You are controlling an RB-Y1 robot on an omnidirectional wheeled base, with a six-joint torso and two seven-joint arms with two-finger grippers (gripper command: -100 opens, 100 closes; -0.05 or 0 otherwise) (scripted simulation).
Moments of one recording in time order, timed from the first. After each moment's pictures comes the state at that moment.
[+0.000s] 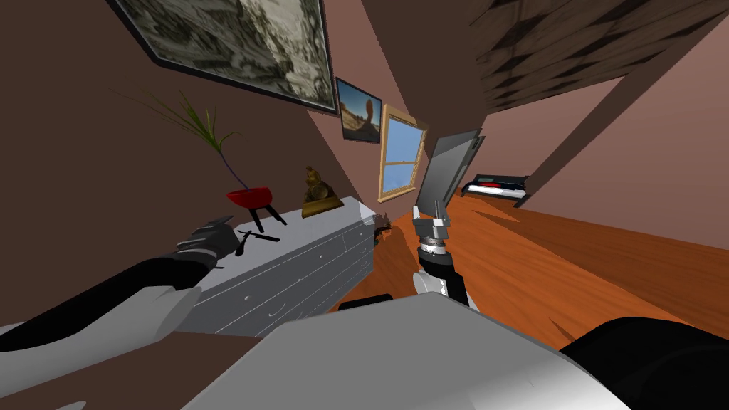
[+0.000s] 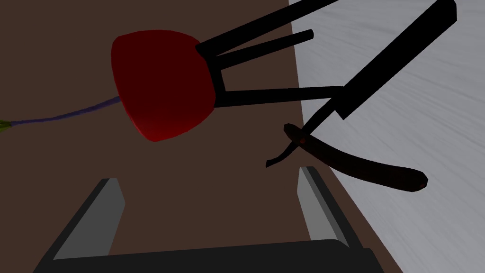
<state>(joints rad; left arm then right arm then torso) 0.38 0.61 0.60 -2.45 0.23 0.86 0.36 0.53 0.03 0.07 -2.34 -0.05 -0.58 -0.09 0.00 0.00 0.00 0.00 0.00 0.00</state>
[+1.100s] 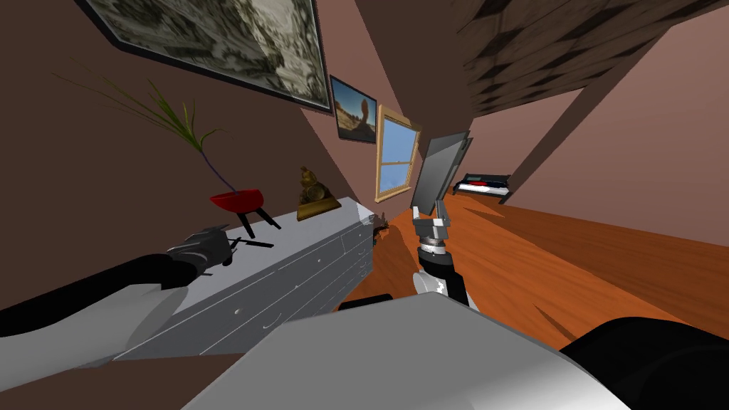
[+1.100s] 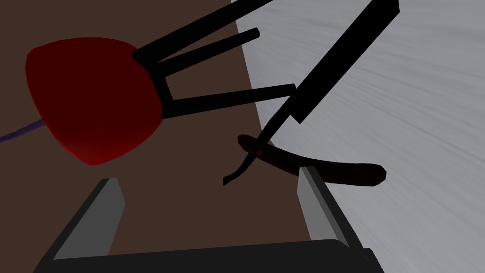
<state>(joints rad) 0.39 0.69 0.64 -2.48 0.31 1.12 0.39 0.53 0.03 0.07 -2.34 -0.05 -0.58 -0.09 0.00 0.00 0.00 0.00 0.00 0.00</state>
